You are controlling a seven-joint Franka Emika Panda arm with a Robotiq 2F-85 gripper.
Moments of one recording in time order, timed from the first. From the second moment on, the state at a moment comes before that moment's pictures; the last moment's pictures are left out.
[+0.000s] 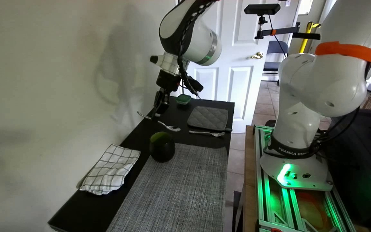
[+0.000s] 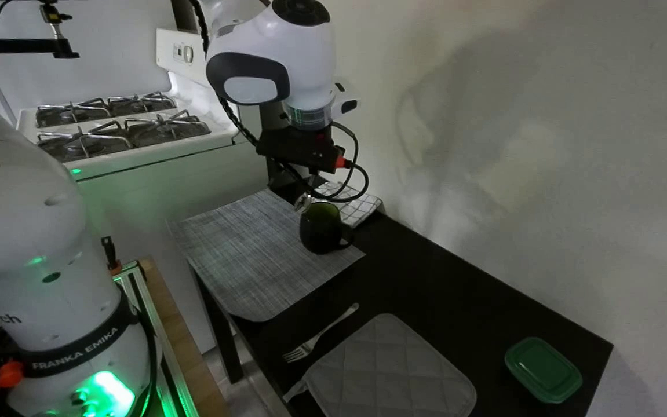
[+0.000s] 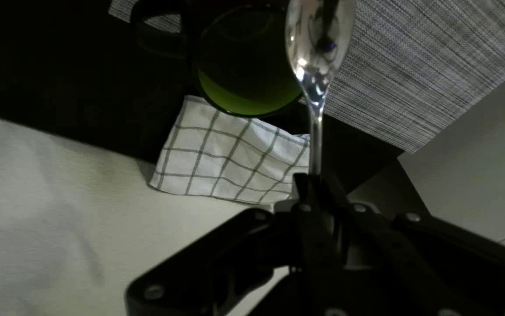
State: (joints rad) arm 0.25 -0.32 -0.17 -2.74 0.77 2.69 -1.18
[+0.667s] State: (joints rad) arm 0.36 -0.30 -0.21 -2.74 1.19 2.78 -1.62
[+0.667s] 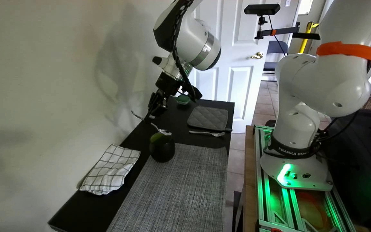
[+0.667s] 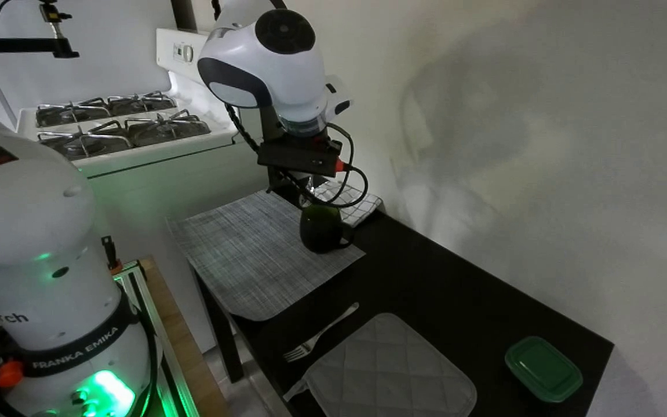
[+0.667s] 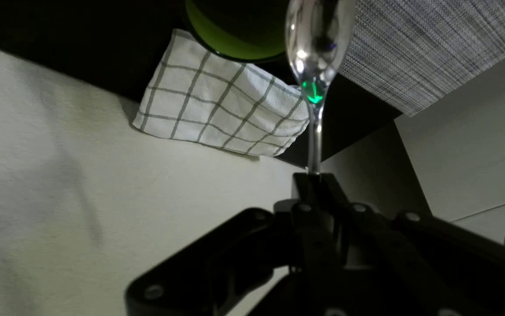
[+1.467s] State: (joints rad) arm 0.39 -0.13 -0.22 -2.63 1.56 2.78 -2.01
